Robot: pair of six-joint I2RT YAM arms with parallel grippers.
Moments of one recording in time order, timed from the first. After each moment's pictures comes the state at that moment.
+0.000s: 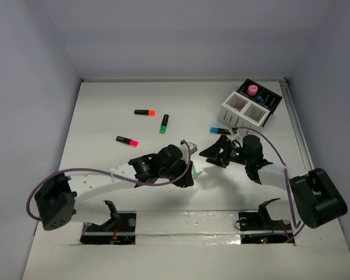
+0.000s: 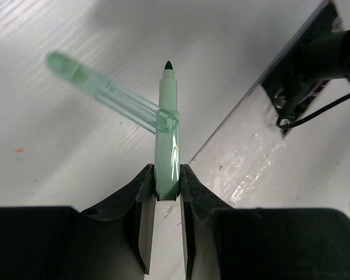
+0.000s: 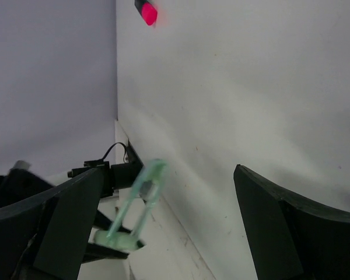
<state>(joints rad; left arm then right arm) -1.07 1.22 0.77 -0.23 0.16 -0.57 0.35 1.34 0.34 0.61 -0.71 1.03</state>
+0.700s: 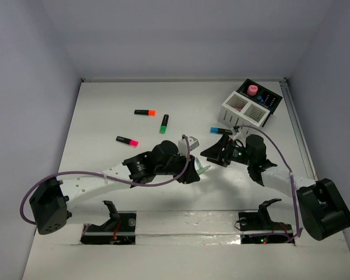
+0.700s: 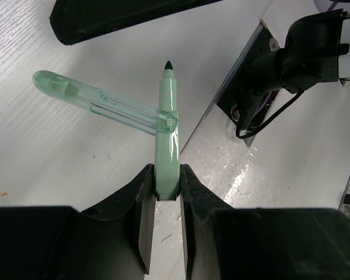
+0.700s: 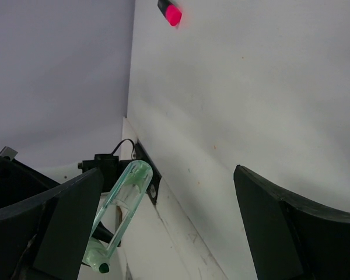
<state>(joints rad) -1.04 1.19 0.77 -0.13 0.26 -0.53 0.35 1.19 0.35 0.53 -0.71 1.01</state>
